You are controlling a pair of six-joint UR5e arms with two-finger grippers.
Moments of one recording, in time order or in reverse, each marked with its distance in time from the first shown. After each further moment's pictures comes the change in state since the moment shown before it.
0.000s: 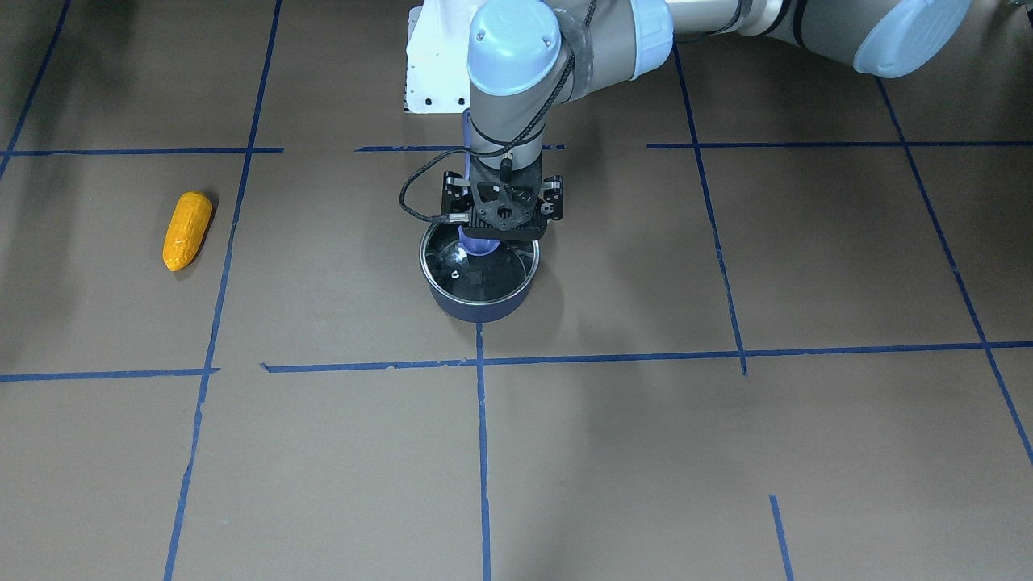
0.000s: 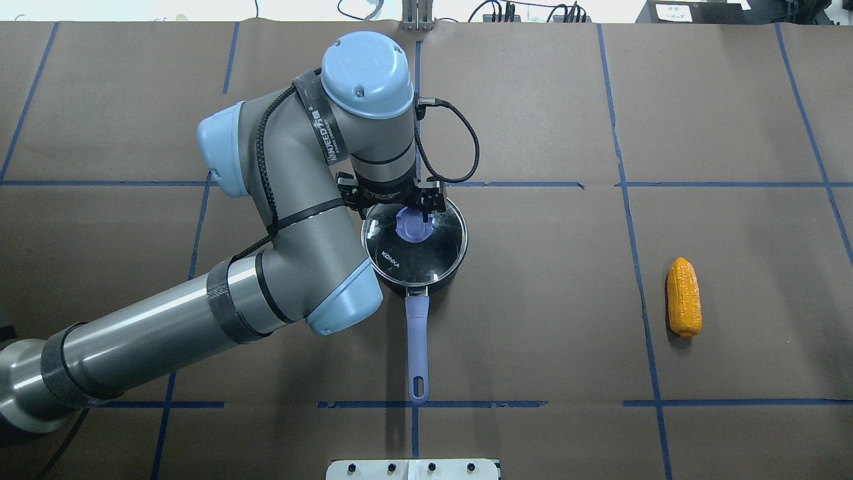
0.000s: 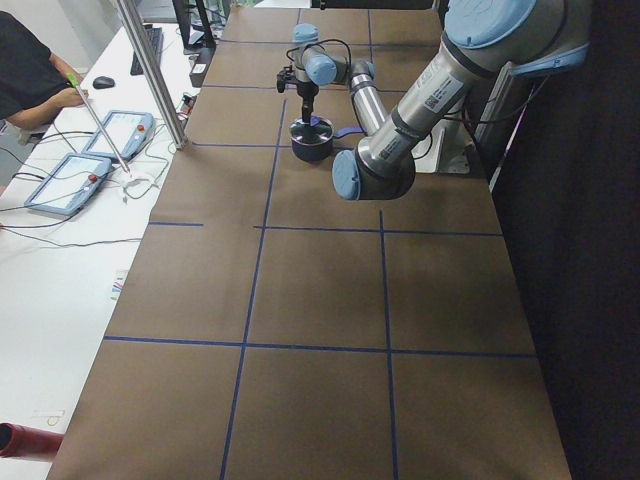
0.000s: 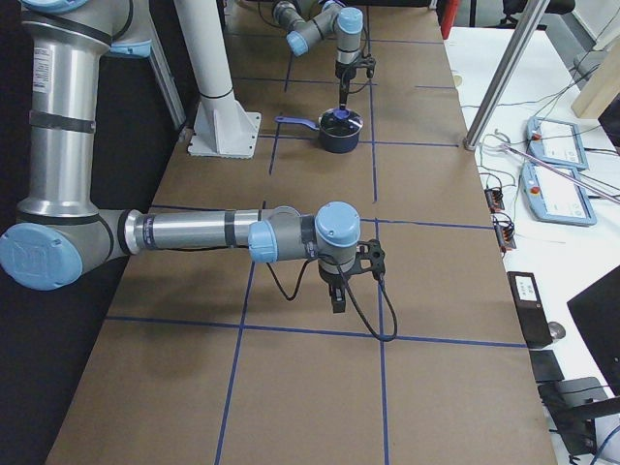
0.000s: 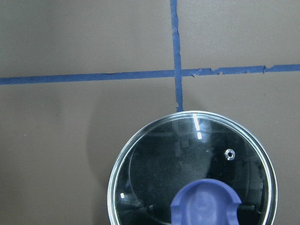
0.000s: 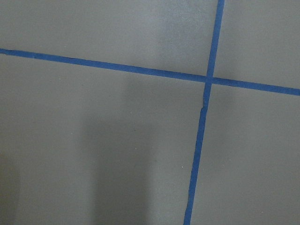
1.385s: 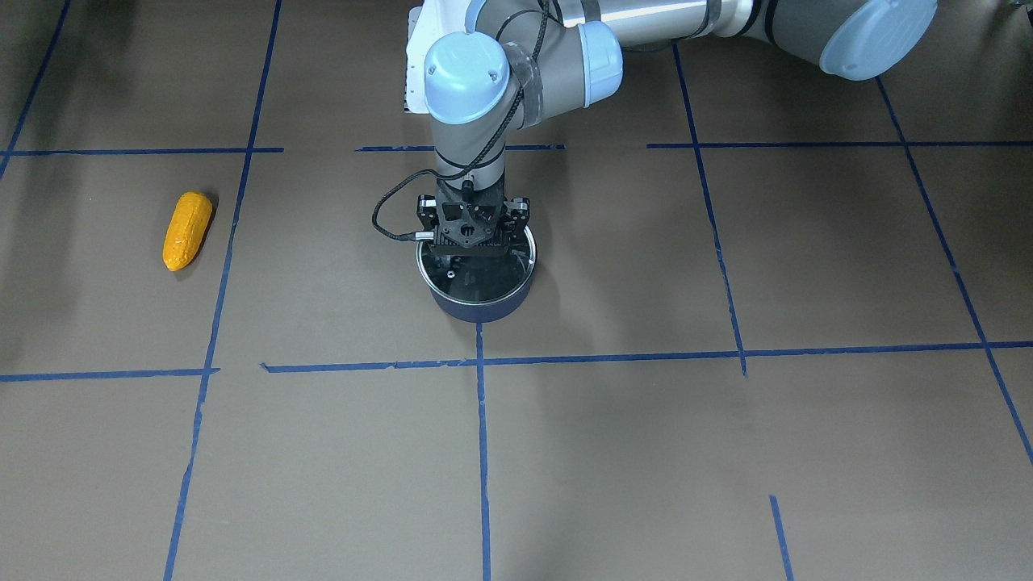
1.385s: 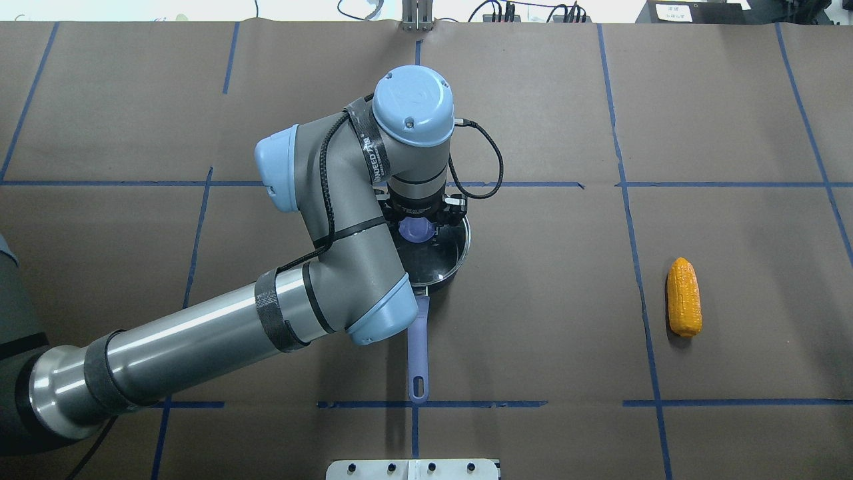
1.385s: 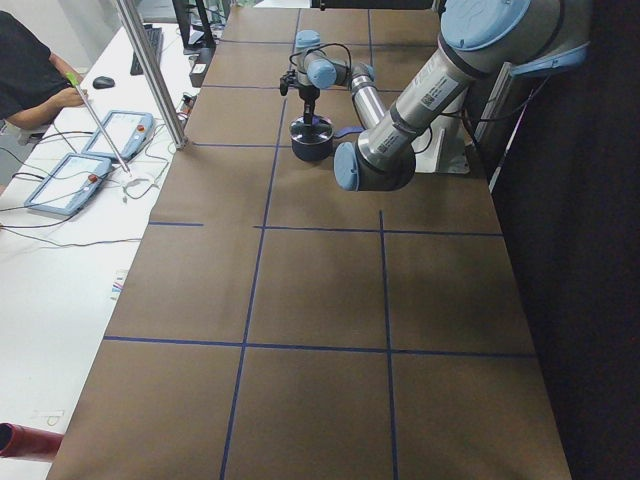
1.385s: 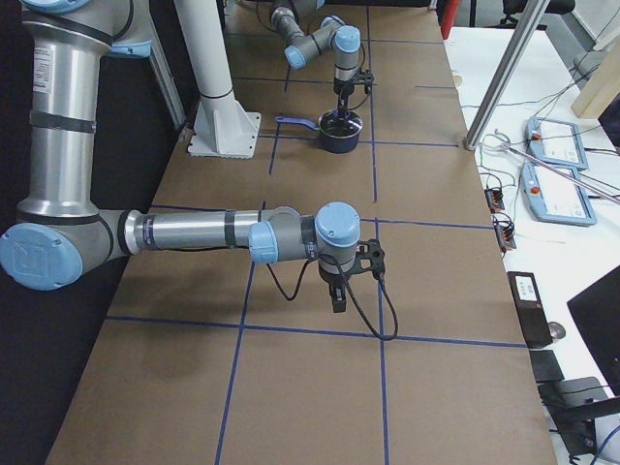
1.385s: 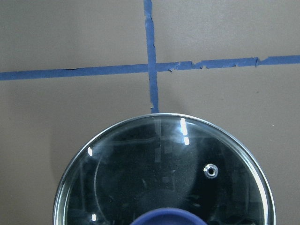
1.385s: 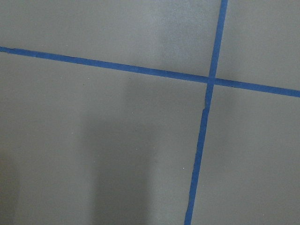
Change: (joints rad) left arm 0.043 -0.052 0.102 -0.049 0.052 -0.015; right arm -0.005 -0.002 -0.003 0.013 0.000 -0.001
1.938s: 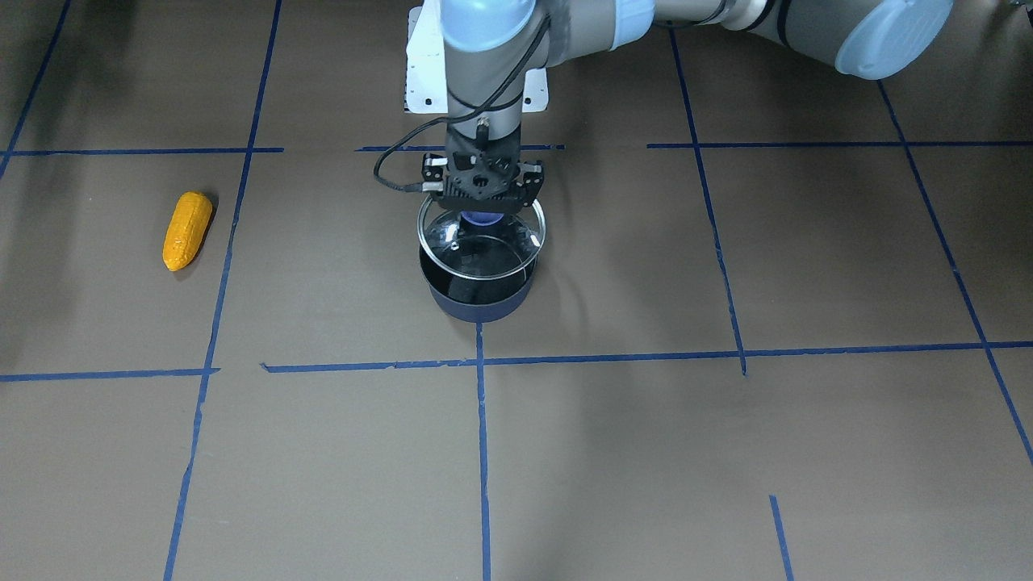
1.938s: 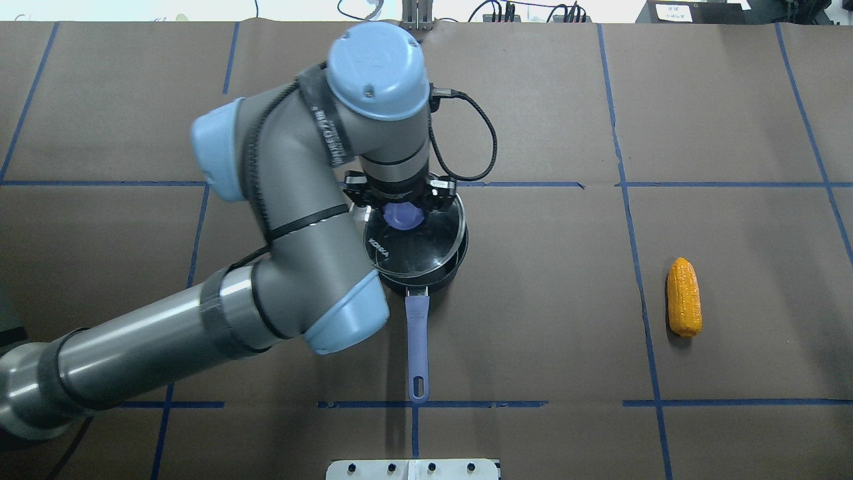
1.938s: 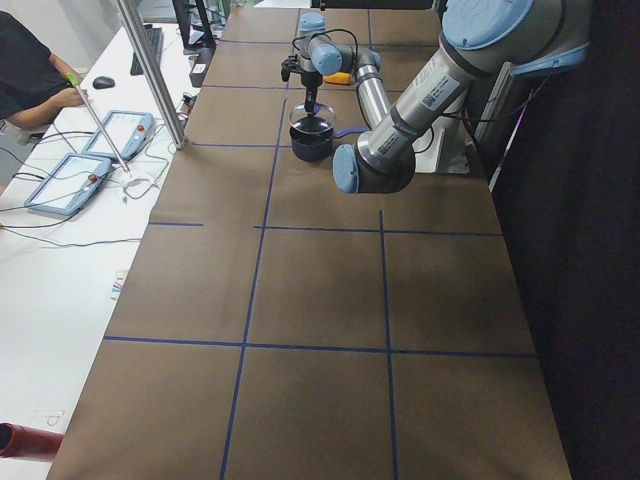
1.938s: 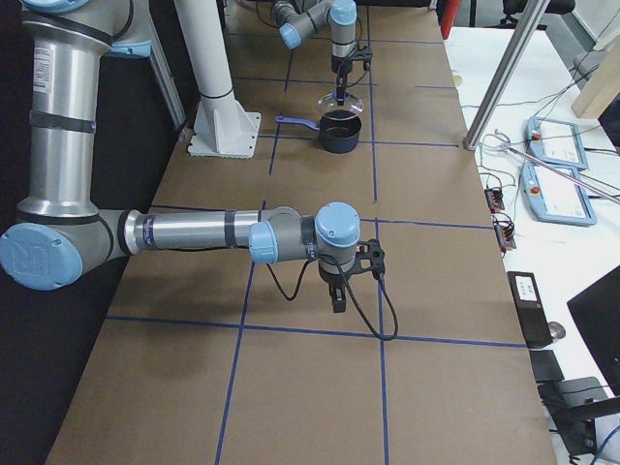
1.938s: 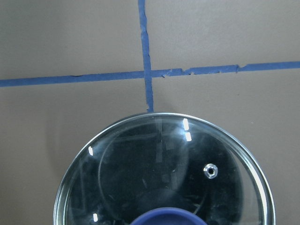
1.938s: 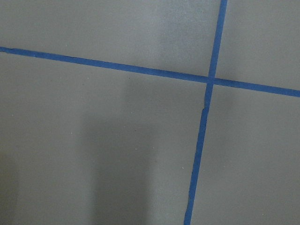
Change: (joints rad) left arm -0.040 0.069 -0.237 0.125 0.001 0.032; right arm 0.000 0.000 -0.002 0.000 -0.001 0.000
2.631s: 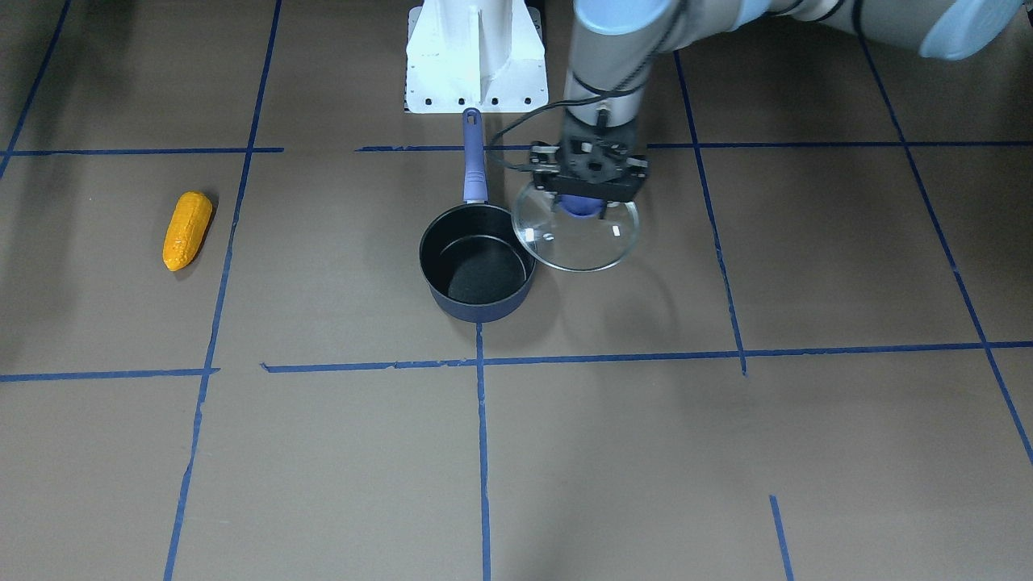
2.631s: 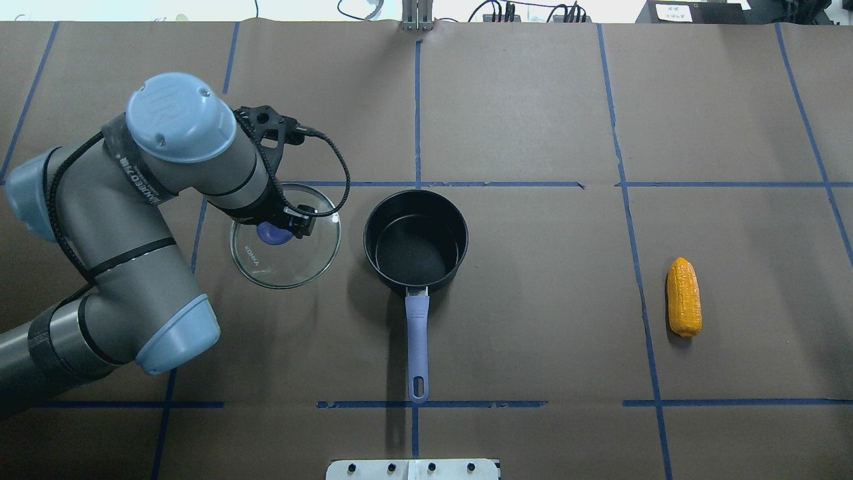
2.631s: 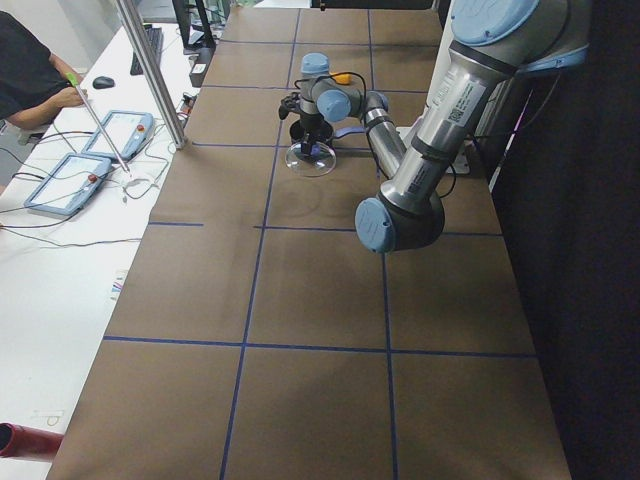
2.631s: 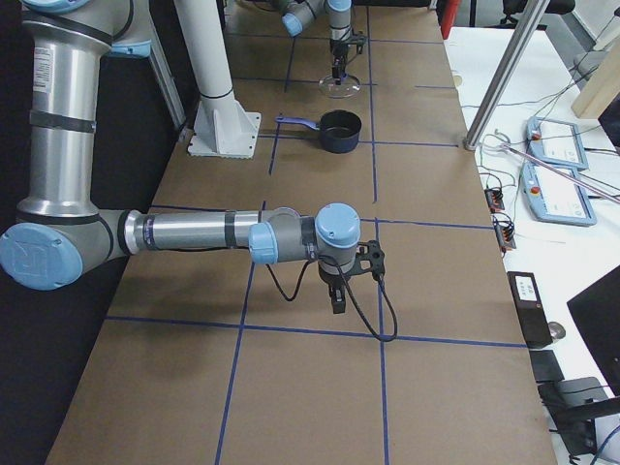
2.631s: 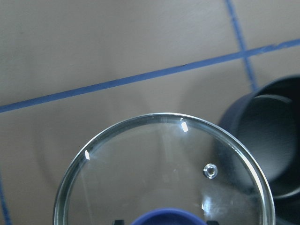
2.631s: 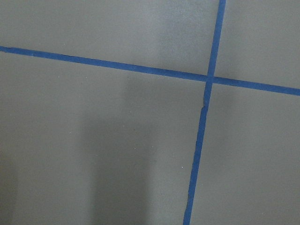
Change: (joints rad) left arm -0.064 0.398 -0.193 -0.152 -0.010 0.235; right arm -0.002 0.000 -0.003 0.000 -0.001 0.002
